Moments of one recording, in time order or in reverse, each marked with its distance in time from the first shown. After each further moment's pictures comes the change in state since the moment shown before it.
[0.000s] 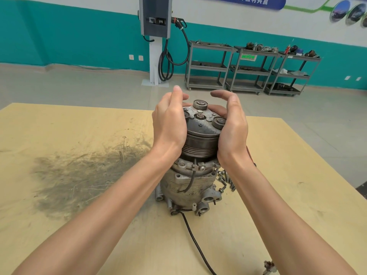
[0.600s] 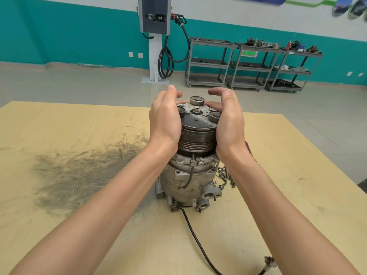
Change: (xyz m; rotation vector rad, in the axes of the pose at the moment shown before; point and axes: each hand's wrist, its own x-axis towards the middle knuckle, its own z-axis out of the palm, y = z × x) left_hand 0.005 -0.004 -0.004 -0.074 -0.022 -0.110; right_hand 0.007 0.002 0.002 -0.064 -0.028 0.048
